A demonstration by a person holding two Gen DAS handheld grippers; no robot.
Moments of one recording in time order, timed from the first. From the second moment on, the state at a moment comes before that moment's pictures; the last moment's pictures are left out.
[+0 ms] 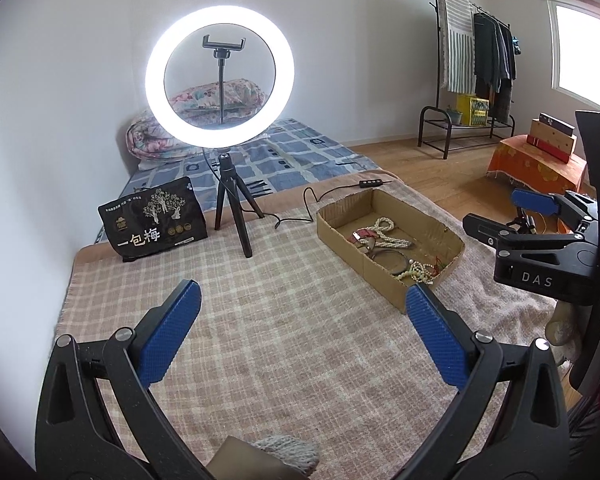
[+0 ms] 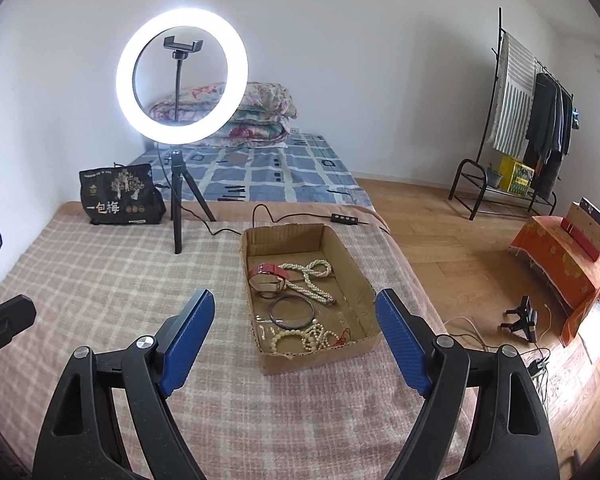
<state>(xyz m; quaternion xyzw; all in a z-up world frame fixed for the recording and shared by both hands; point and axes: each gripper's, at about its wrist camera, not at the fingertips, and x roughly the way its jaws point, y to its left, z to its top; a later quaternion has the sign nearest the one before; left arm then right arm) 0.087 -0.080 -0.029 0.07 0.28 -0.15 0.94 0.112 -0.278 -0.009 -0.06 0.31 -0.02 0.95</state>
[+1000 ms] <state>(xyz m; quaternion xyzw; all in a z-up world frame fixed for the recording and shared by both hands) 0.086 -0.078 -0.032 0.08 0.28 -0.14 0.95 0.113 -0.278 -0.012 -0.06 0.31 -0.03 0.95</state>
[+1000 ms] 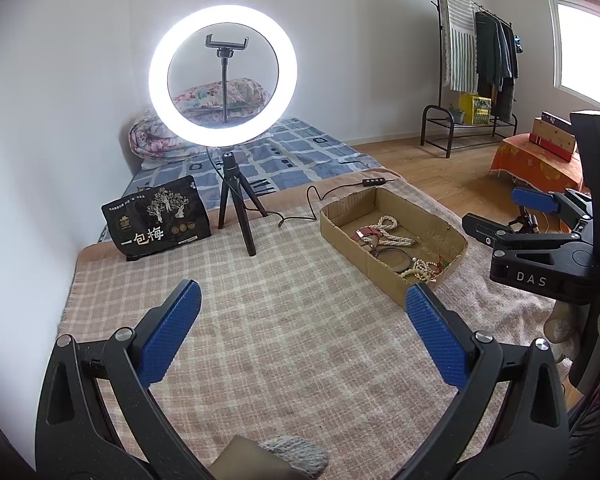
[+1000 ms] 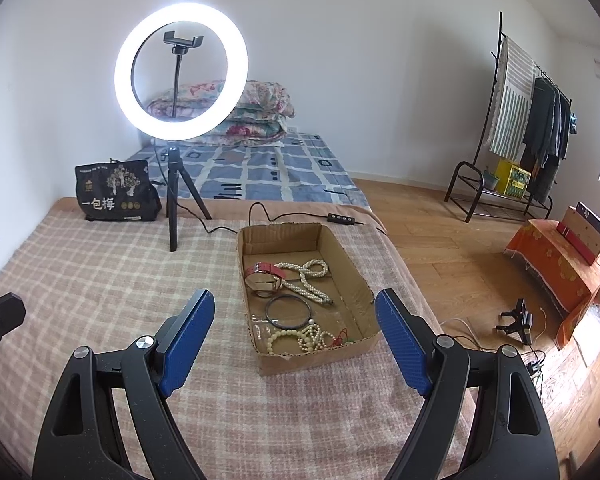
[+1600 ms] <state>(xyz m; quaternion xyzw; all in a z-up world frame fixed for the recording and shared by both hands) 0.084 -0.079 -0.031 0.08 0.28 -0.14 0.95 0.113 -0.278 -0.014 -0.07 0.31 -0.03 0.95</state>
